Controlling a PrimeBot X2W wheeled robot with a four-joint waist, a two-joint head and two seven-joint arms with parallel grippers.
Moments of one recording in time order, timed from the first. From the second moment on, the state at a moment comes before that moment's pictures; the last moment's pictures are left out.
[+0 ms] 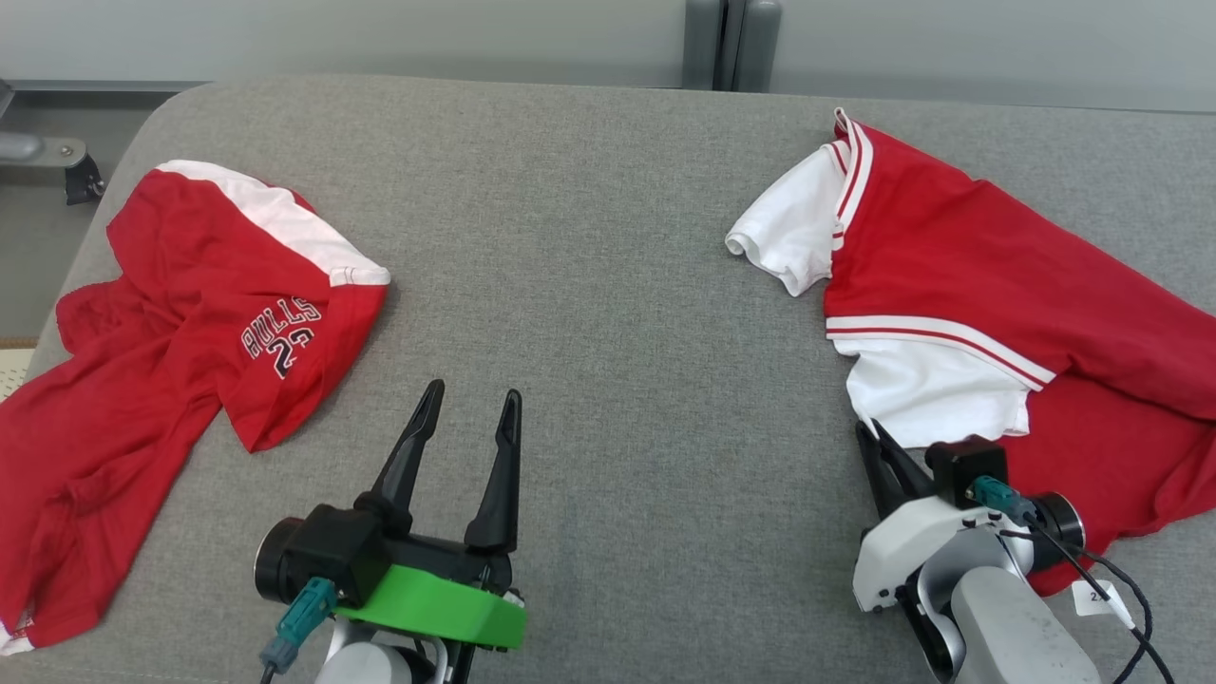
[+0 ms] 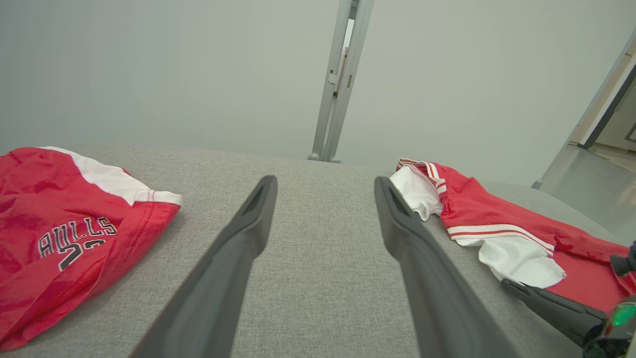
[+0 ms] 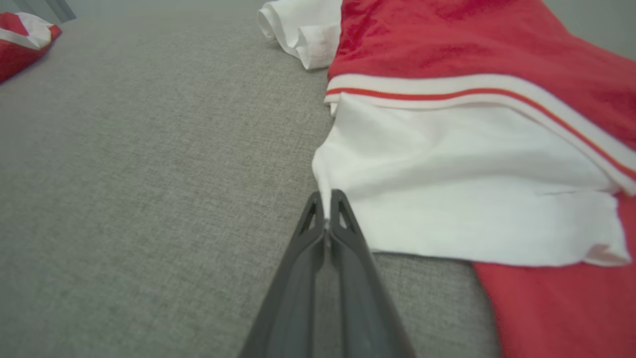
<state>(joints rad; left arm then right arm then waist) -0.08 0.05 -0.32 0.07 -0.31 -0.07 -0.26 -0.31 -0.06 0.10 0.72 0.07 0.13 -0.27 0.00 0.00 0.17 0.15</state>
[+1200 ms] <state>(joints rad) -0.11 0.05 -0.35 0.07 -0.31 -0.09 -0.26 -0.80 -0.56 0.13 0.46 0.23 0.13 -0.05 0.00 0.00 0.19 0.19</state>
